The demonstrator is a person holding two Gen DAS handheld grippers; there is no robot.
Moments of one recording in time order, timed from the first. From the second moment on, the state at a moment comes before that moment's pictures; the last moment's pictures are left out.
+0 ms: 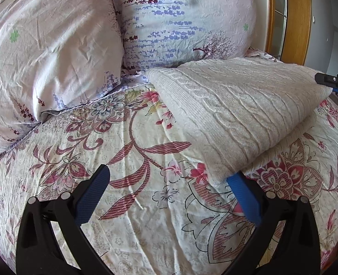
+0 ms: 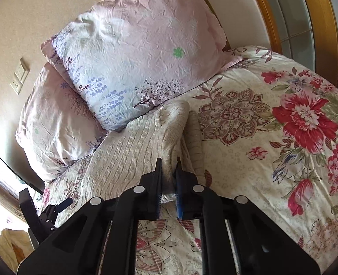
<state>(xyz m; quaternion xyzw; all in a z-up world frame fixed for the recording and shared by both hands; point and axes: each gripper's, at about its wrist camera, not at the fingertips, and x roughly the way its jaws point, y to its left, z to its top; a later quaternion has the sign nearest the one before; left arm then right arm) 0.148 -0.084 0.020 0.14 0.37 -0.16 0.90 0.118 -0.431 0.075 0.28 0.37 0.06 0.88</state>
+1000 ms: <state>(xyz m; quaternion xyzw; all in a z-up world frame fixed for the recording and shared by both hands) 0.127 -0.051 0.047 0.07 0.36 -0.17 0.91 0.134 -0.419 0.038 0.25 0.46 0.01 0.85</state>
